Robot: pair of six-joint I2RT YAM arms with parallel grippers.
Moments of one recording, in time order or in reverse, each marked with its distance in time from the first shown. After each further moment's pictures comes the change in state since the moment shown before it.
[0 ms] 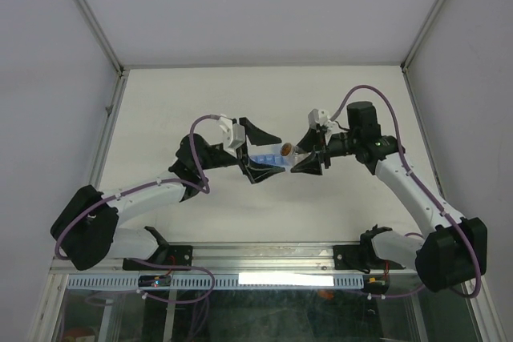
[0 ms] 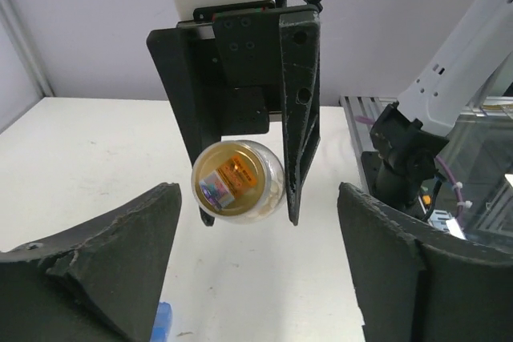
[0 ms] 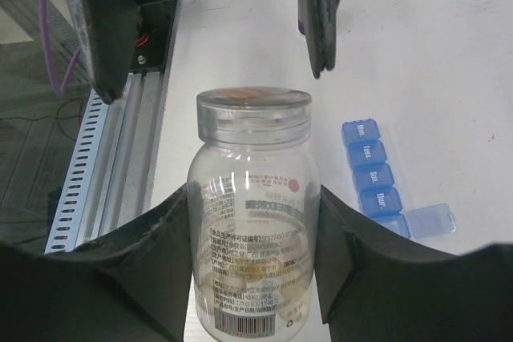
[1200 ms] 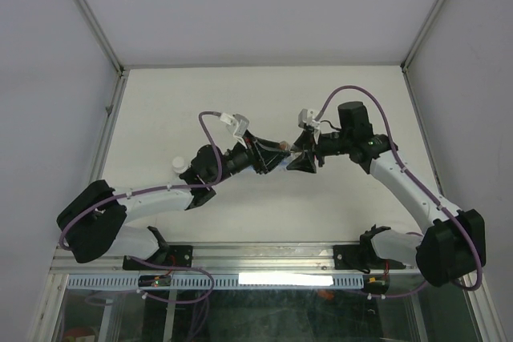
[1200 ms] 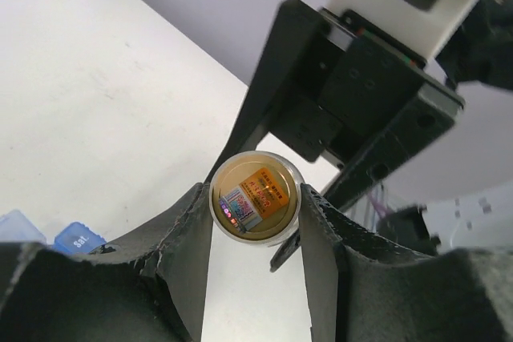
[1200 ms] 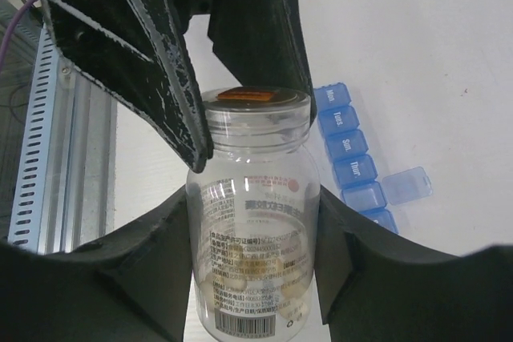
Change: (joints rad) left arm -0.102 0.092 -0.024 -0.029 -0.410 -0.336; right arm 0.058 0.047 0.014 -0.011 0.209 -0.005
